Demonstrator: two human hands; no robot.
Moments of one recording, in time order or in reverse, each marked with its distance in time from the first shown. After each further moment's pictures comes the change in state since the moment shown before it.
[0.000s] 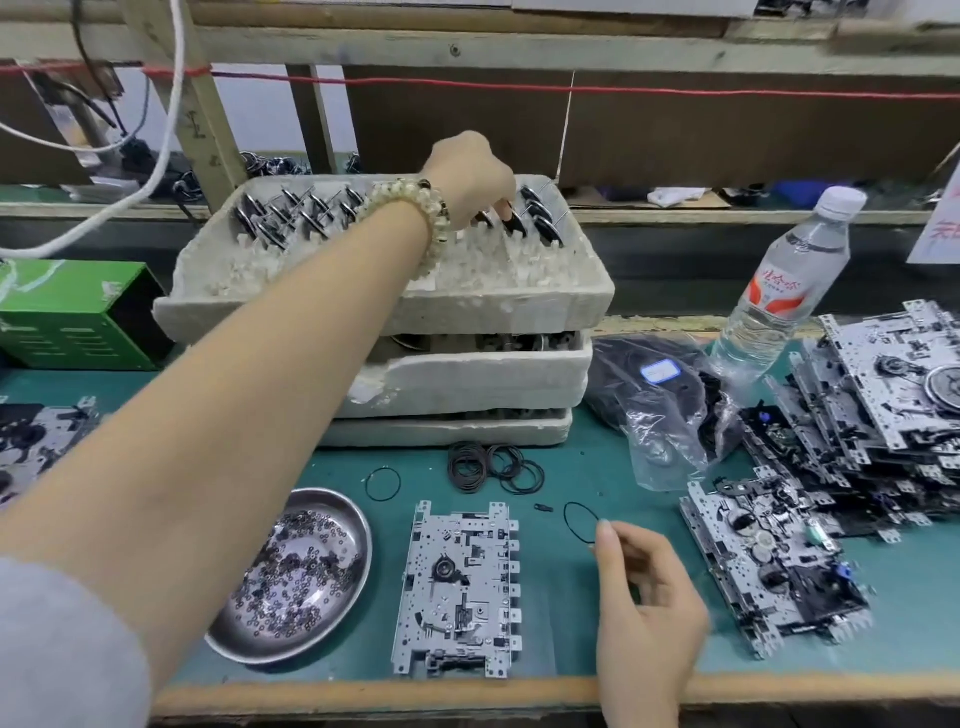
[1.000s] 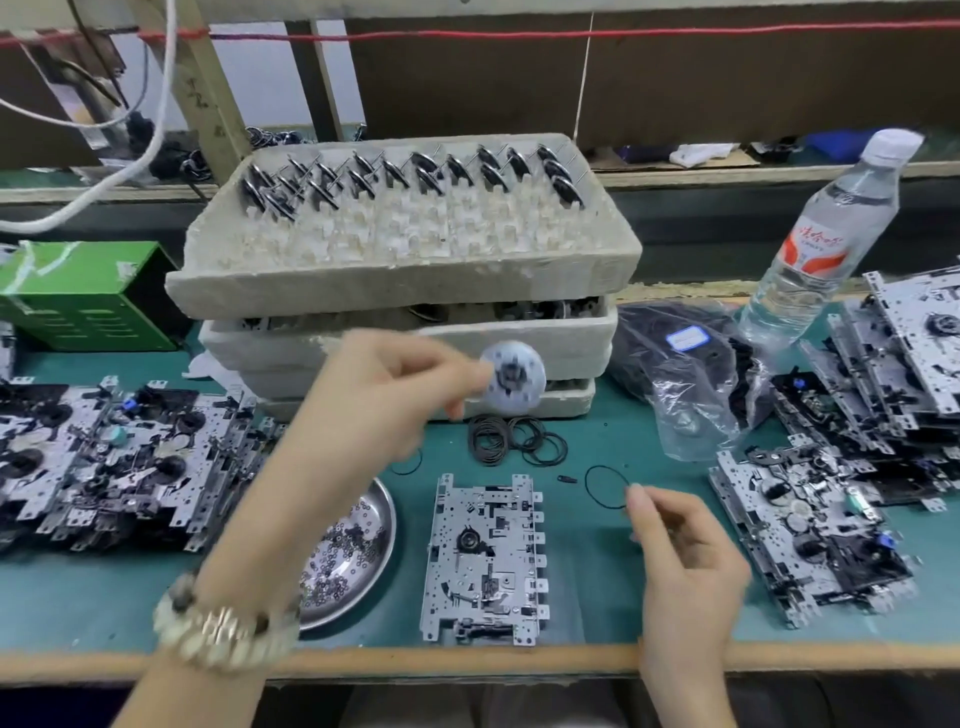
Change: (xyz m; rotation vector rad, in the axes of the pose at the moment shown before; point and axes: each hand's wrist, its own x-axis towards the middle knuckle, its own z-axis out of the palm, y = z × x) left_hand -0.209 -0.086 0.012 -0.692 -0.144 0.006; right_hand 0.005 -0.020 -0.001 0.155 -0.069 0.108
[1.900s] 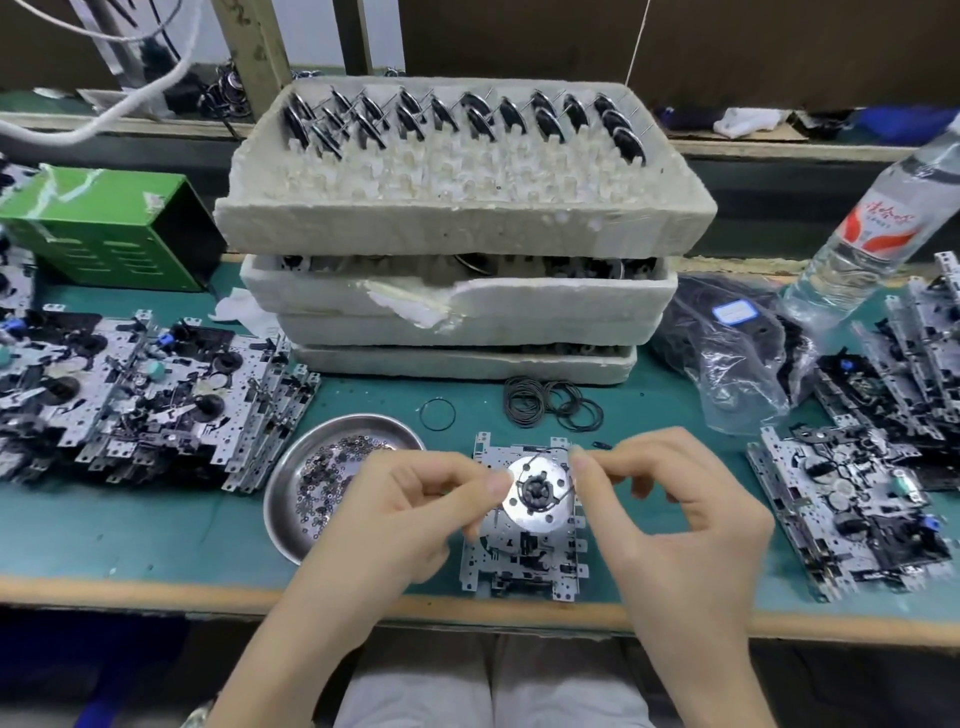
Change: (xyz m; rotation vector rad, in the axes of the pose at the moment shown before) left_hand -0.065 -0.071 0.000 -0.325 -0.103 -0.166; right_hand -0.027 -0.061 0.035 -0.421 -0.287 -0.449
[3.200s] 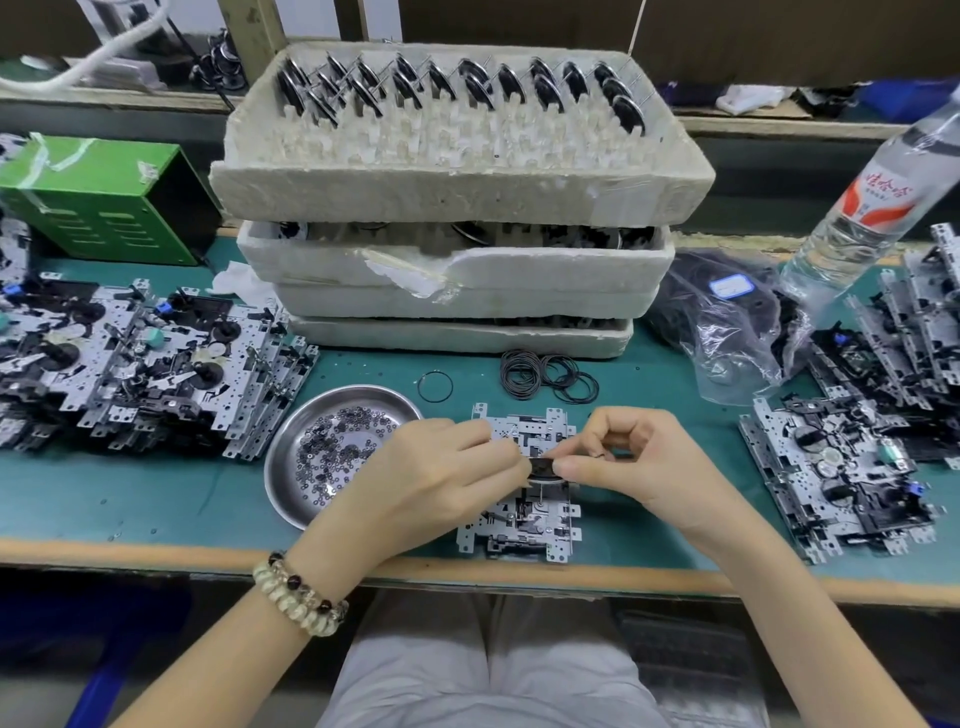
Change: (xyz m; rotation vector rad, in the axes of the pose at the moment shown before) left_hand 0.047 -0.045 -0.014 1.448 0.002 1.281; right_hand 0.034 0.067 -0.008 0.331 -0.783 0.450
